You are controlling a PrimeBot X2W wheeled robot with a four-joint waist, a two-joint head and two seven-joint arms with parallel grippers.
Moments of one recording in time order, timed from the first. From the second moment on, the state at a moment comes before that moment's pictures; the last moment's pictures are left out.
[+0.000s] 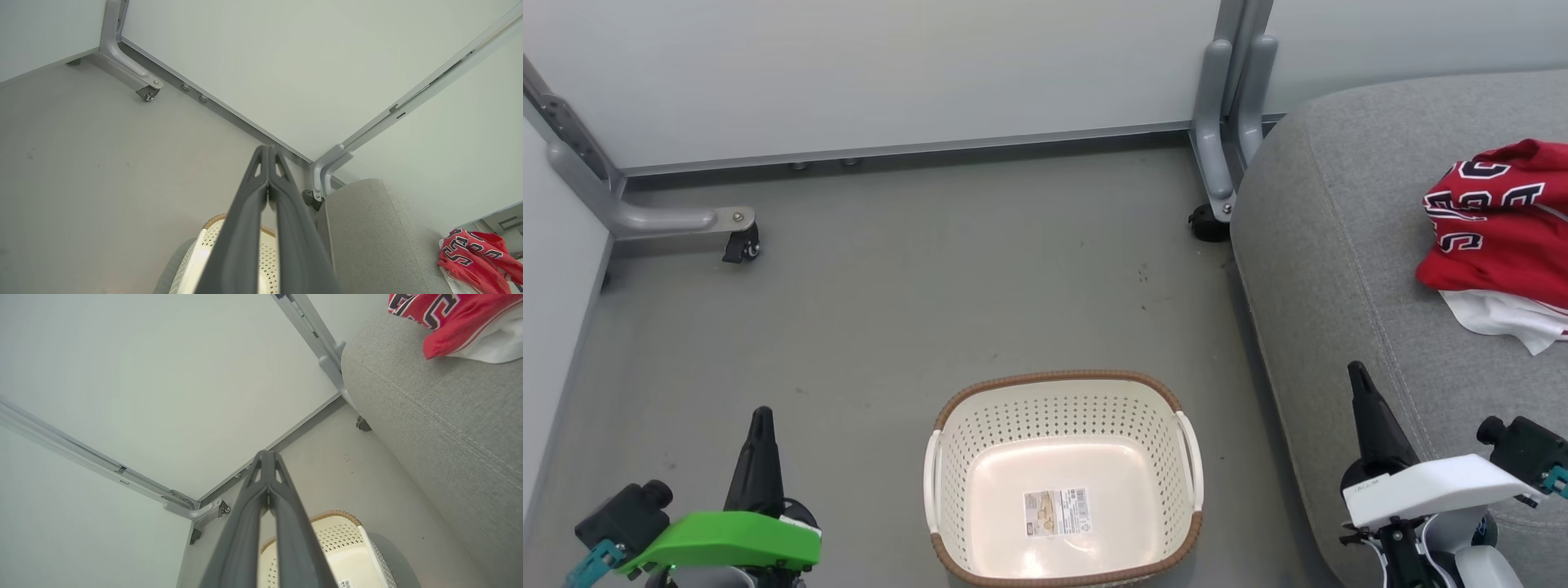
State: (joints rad) left arm -0.02 0.05 0.03 0.21 -0.75 -0.11 -0.10; right arm -0.01 -0.08 0.01 0.11 0.81 0.13 -0.09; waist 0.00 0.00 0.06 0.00
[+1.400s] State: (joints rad) left arm -0.07 0.05 0.07 0.23 -1.24 -0.12 0.02; right arm -0.06 -0.08 -0.03 0.19 1.29 0.13 0.00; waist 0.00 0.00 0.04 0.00
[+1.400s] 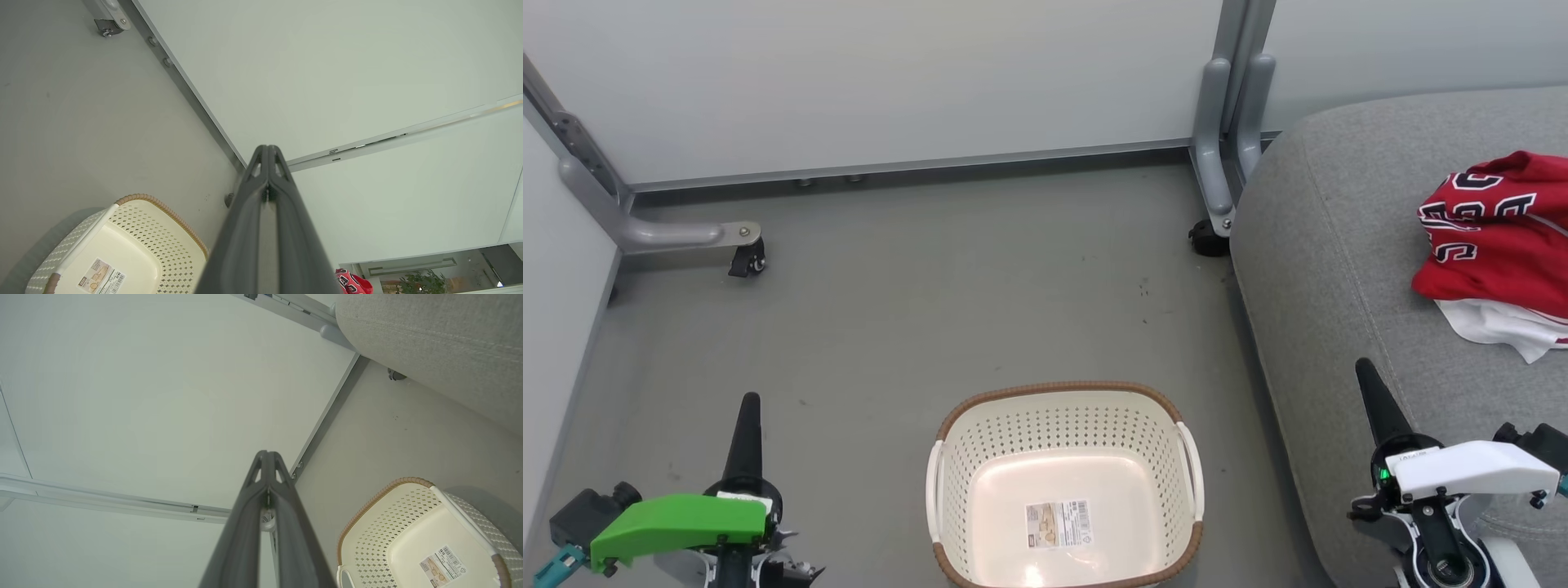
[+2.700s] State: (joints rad) left arm -0.09 0.05 0.11 0.24 -1.56 -0.13 0.10; right arm -0.09 -0.08 -0.07 0.23 1.59 0.13 0.07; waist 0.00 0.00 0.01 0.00
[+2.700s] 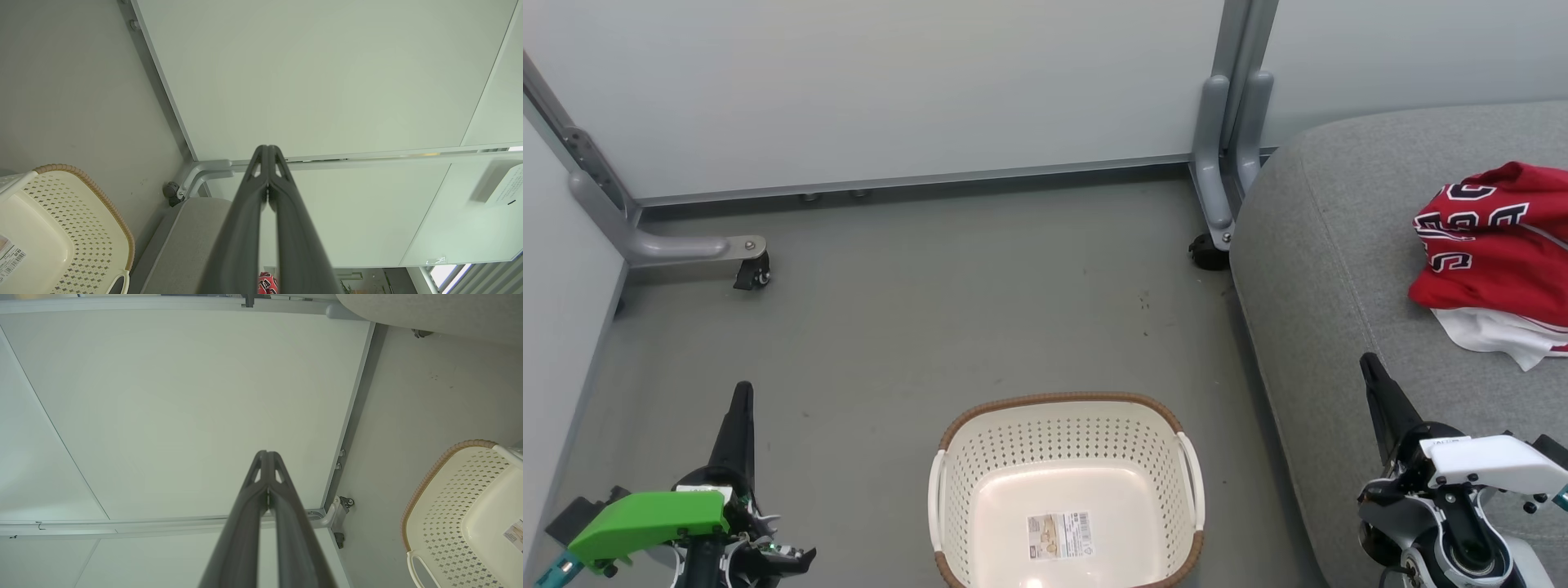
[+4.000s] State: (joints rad) left arm -0.10 0.05 0.11 0.25 -1.61 -0.13 0.11; right arm -0.10 -0.07 -0.09 0.24 1.64 0.13 0.09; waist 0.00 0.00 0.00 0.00
